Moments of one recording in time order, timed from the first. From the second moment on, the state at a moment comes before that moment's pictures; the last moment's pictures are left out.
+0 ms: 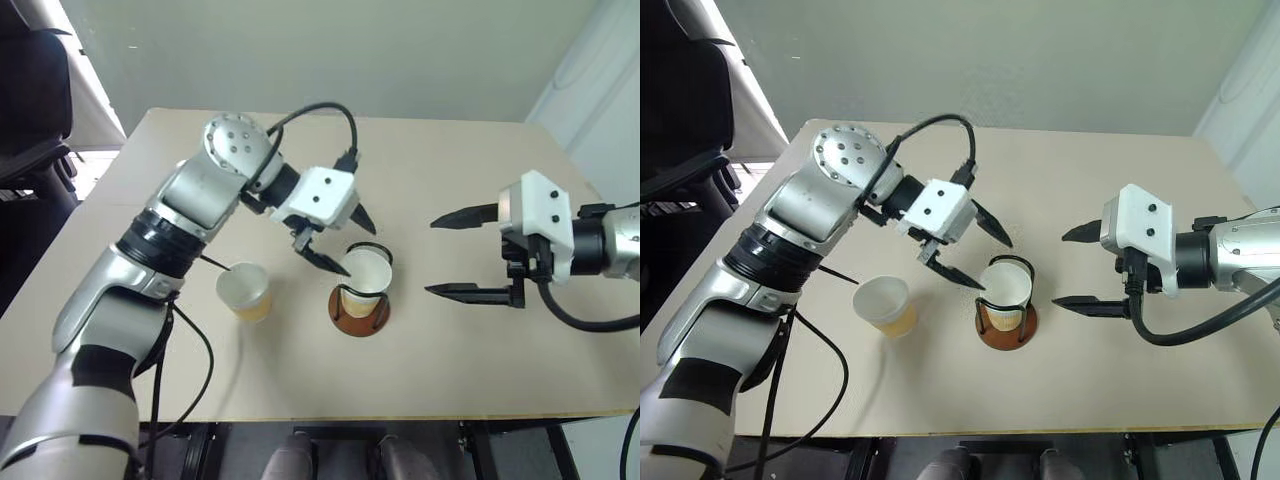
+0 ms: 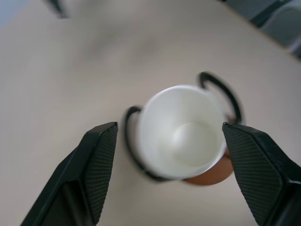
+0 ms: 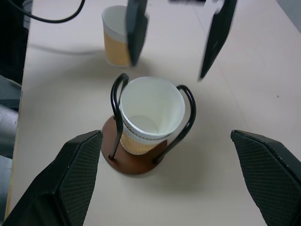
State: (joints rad) left arm -1.24 0.72 -0.47 0.25 -0.23 0.03 -1.56; right arm -0.58 -1.14 -0.07 -0.59 0.68 0.79 1.04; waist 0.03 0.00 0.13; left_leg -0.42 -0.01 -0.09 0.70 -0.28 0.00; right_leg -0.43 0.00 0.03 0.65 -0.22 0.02
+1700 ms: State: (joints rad) left arm -0.66 1.29 -0.24 -0.29 -0.13 0.27 -1.57; right arm -0.70 -1.14 -0.05 -0.50 0.80 0.79 1.28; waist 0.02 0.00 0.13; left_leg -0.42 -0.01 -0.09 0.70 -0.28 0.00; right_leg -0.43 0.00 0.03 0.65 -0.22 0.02
